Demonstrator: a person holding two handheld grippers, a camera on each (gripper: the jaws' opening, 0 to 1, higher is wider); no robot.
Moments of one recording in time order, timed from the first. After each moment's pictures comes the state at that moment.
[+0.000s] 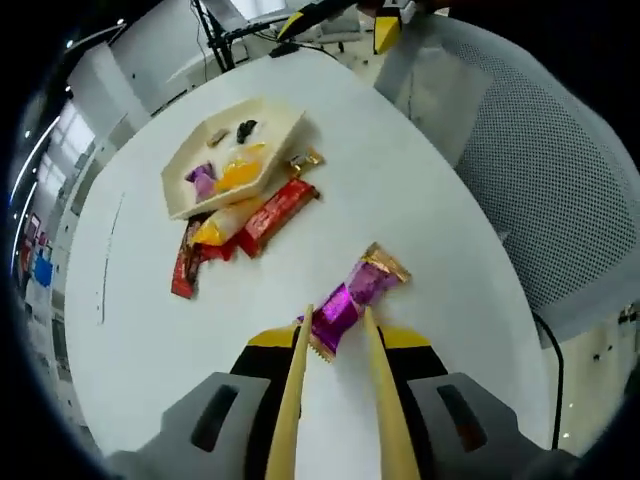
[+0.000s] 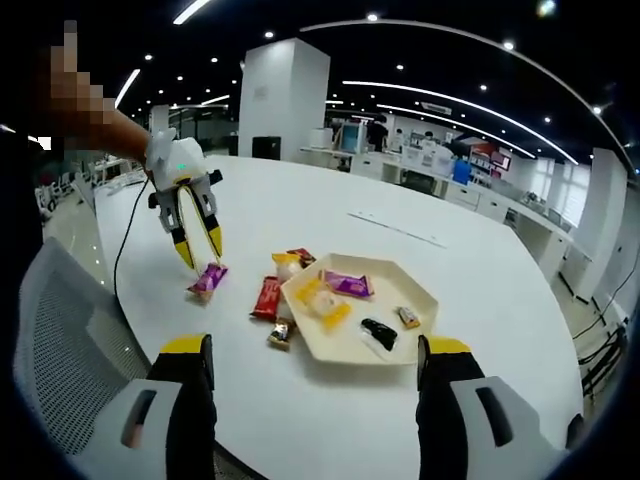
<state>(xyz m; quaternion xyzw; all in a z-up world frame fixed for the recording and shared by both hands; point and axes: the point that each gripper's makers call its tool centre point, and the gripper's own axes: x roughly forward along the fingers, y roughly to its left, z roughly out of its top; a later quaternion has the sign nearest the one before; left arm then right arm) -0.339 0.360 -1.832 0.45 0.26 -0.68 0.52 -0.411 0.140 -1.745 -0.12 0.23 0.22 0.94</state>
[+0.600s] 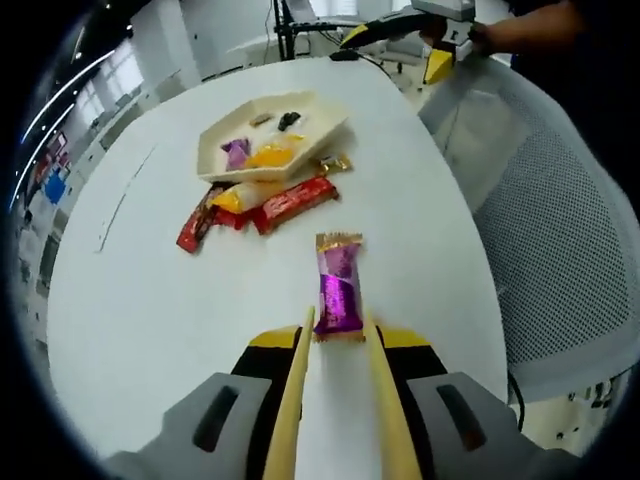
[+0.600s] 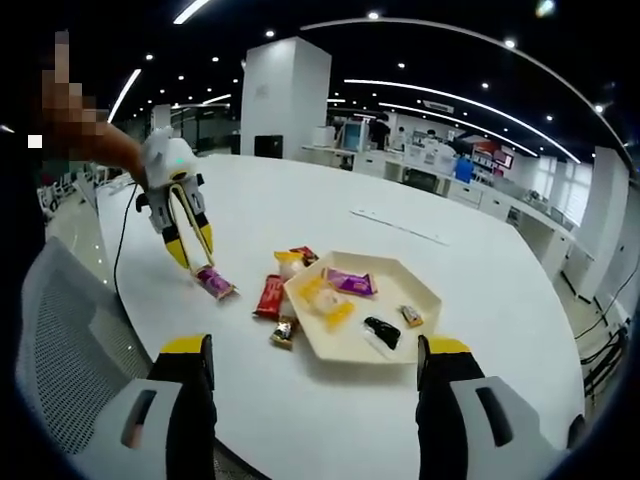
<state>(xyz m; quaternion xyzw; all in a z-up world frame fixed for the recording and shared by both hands) -0.344 0.370 -1.827 0.36 0.32 -0.63 0.61 -0.412 0.142 -1.748 -0.12 0.23 0.23 0.94</state>
